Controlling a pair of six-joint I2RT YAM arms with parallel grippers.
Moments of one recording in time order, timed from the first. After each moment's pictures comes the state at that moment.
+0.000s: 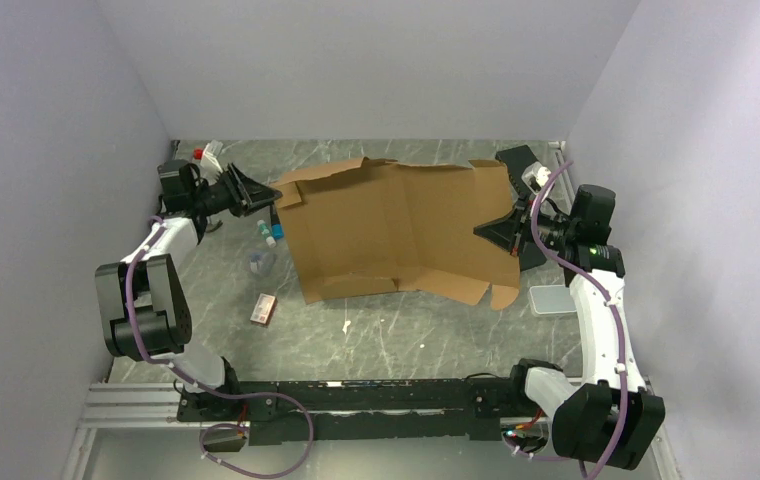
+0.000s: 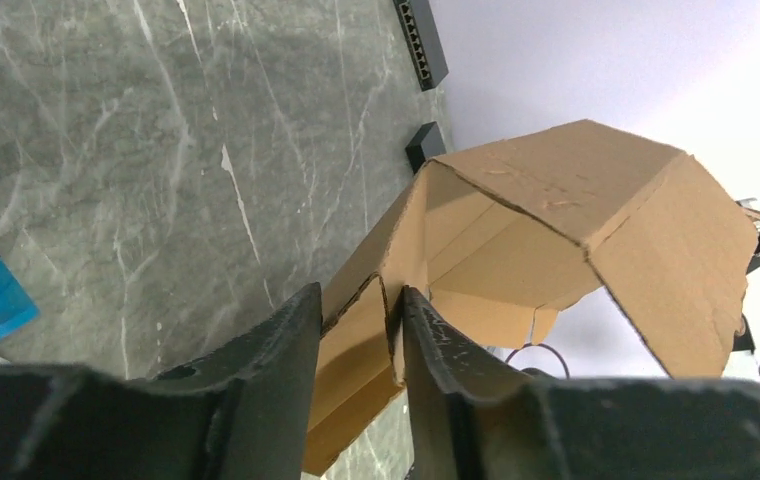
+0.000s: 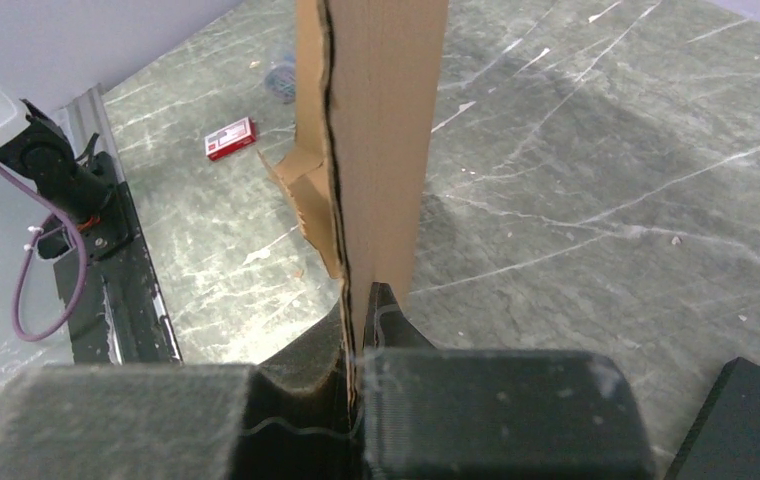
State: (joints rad) left arm 0.20 1.59 0.99 0.18 1.05 -0.70; right arm -0.20 1.03 0.91 -0.41 -1.21 -0.24
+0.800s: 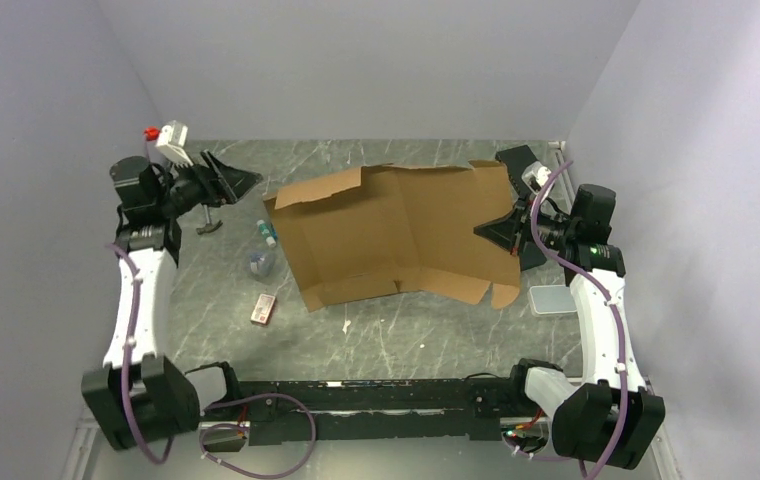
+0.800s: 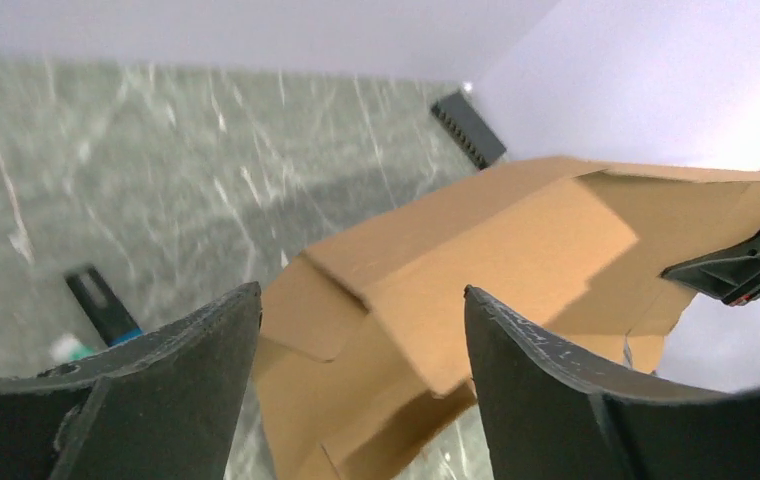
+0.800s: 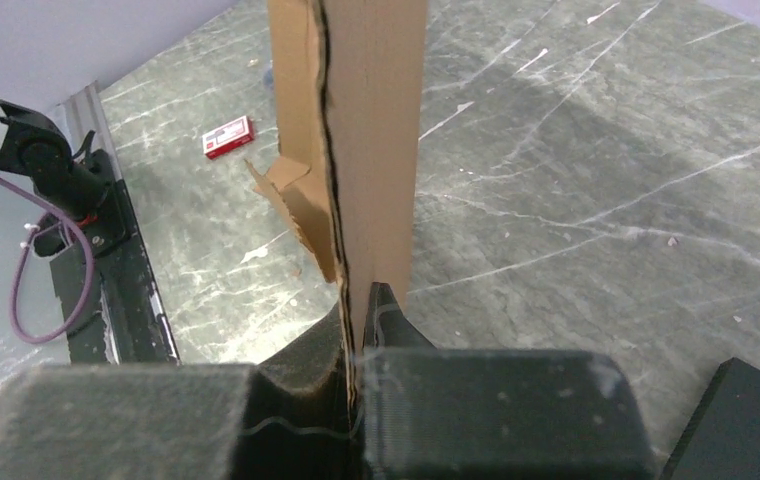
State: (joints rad) left arm 0.24 1.21 1.01 -0.04 0.90 -0.46; right arm -0.20 1.03 0.92 -0.42 -1.21 -0.25
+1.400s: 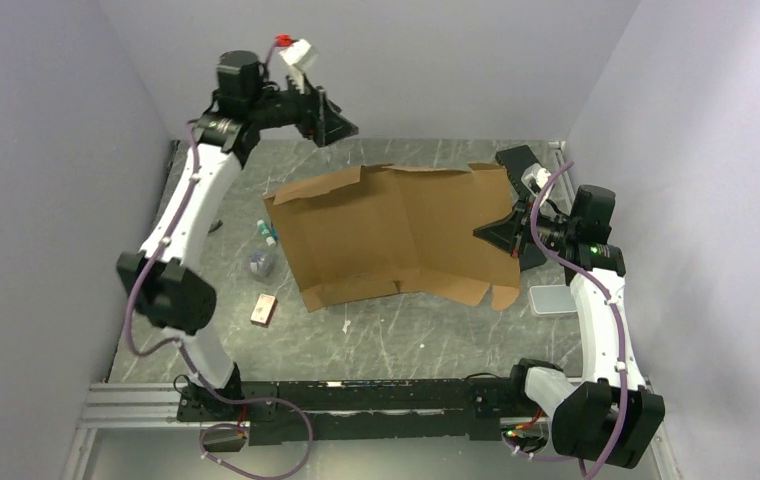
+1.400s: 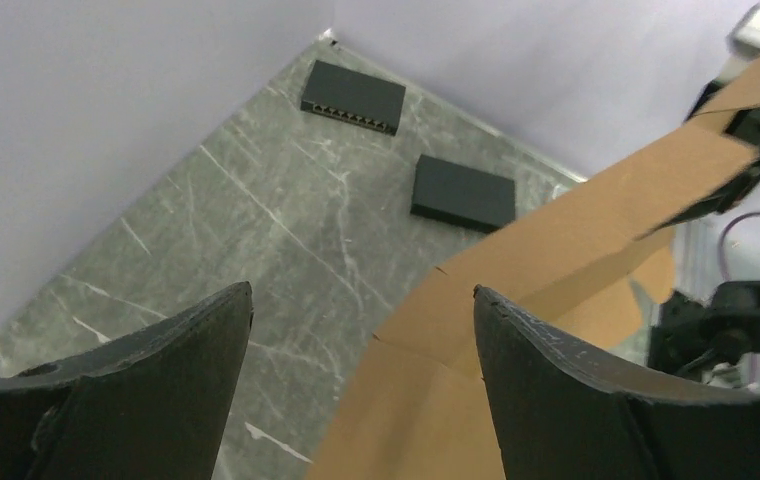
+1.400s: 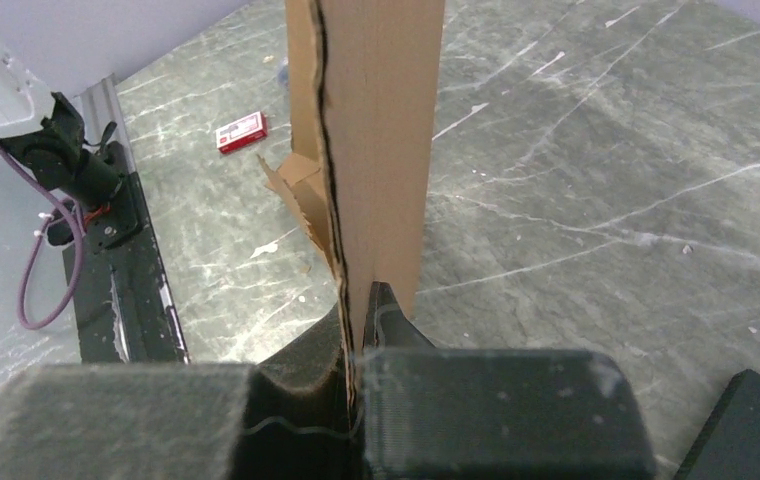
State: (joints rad) left arm -0.23 1.70 1.87 -0.33 0.87 -0.10; right arm -0.20 1.03 0.92 -0.45 -1.25 -0.29
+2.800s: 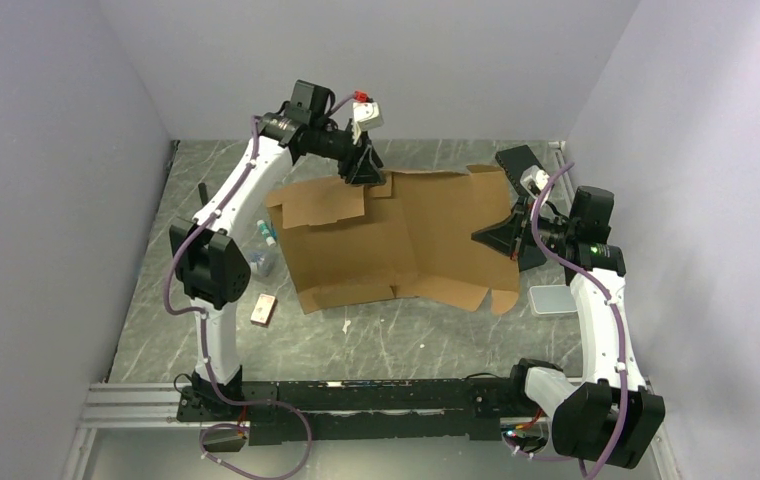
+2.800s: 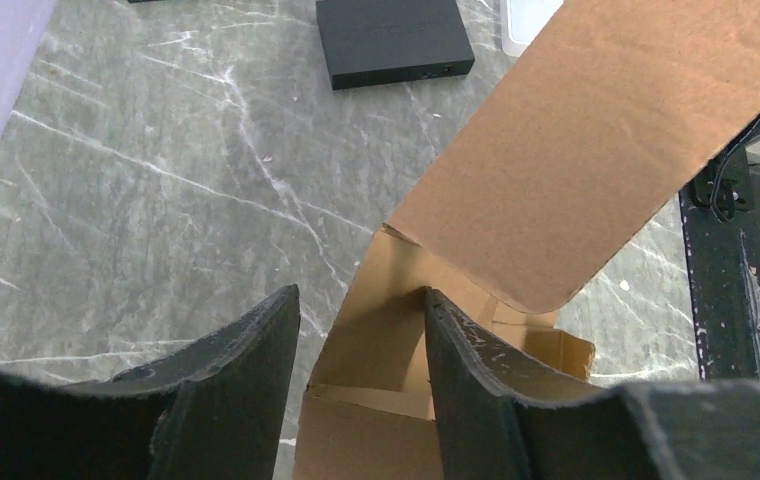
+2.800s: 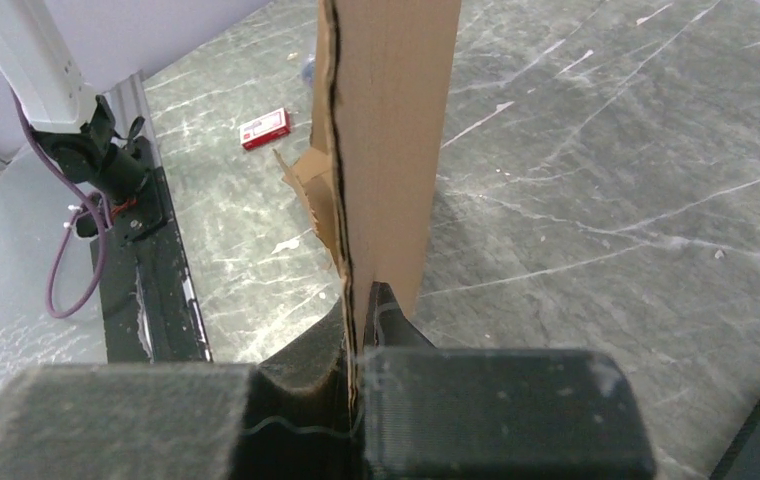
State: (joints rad) left arm -0.40 2.01 2.09 -0.80 0.97 0.53; right arm -0.20 1.03 0.92 -0.49 -1.29 -0.31
